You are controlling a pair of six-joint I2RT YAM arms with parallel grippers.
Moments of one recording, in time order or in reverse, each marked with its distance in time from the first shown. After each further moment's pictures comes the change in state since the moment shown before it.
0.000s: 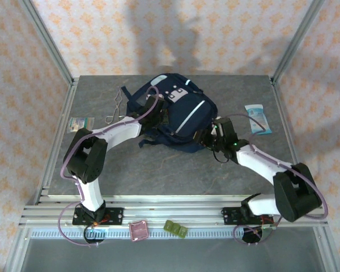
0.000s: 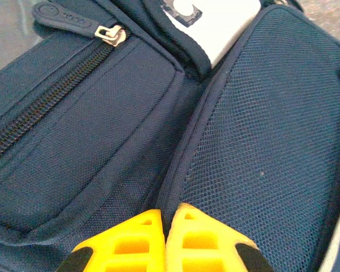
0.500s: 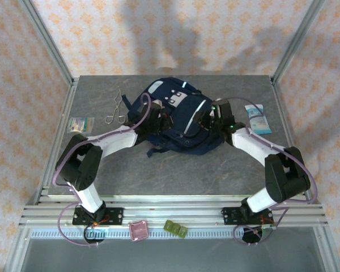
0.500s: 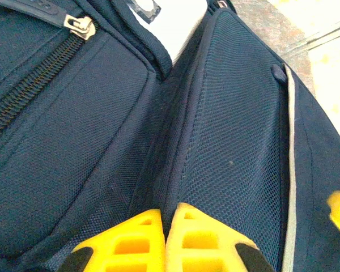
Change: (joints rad) left arm -0.034 -0.102 -0.184 0.211 0.135 -0.280; right arm -0.056 0.164 0.256 0.013 0.047 -0.003
